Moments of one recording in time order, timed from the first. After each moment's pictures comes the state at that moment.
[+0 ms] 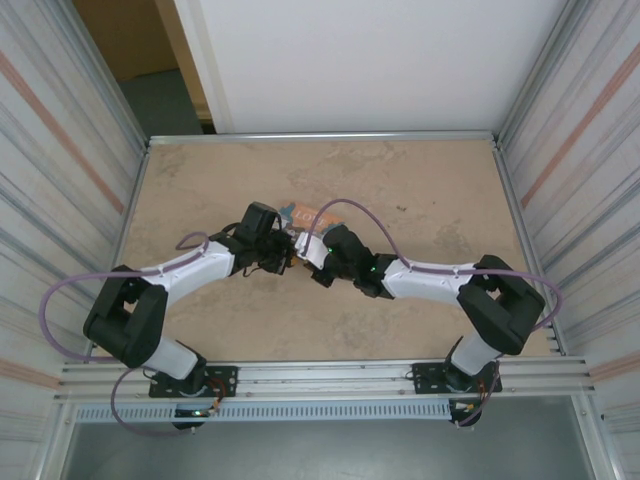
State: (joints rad) left arm -0.56 1.49 0.84 -0.24 0.29 -1.63; right arm 0.91 1.59 0.83 0.14 0.00 -0.29
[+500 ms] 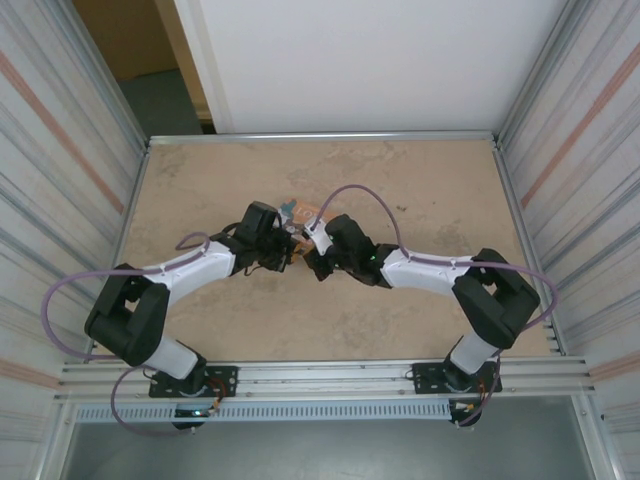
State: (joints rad) left arm -0.56 1.50 0.84 -0.19 0.25 -1.64; right arm 0.84 1.63 0.89 0.08 -0.15 0.12
